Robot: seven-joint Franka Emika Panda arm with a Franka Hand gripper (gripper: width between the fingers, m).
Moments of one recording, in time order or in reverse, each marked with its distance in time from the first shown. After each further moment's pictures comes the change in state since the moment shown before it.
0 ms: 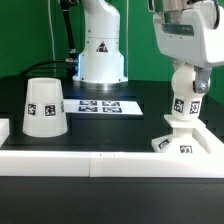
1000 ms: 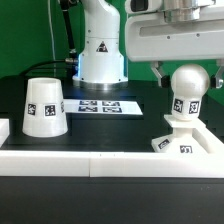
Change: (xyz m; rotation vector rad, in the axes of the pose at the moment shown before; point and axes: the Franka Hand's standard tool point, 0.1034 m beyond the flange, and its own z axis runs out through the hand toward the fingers) arm 0.004 0.001 -0.001 -0.034 0.040 -0.910
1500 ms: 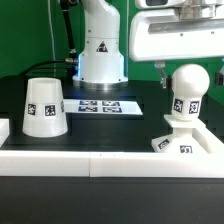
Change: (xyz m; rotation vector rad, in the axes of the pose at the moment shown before) arm -0.003 -0.005 0.000 -0.054 0.022 -0.550
